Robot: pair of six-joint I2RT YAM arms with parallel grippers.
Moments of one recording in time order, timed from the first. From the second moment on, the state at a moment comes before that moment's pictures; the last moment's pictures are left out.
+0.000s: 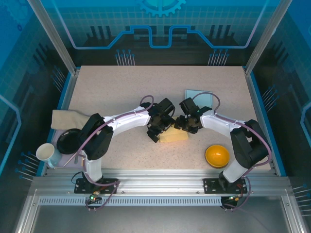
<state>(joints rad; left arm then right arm) -0.78 1.89 1.39 -0.77 0.14 -1.62 0.51 1.62 0.97 -0.57 -0.06 0.78</state>
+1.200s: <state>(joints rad) -0.78 1.88 1.29 -0.68 0.10 -1.58 0.51 1.59 0.96 -0.57 -0.11 0.78</state>
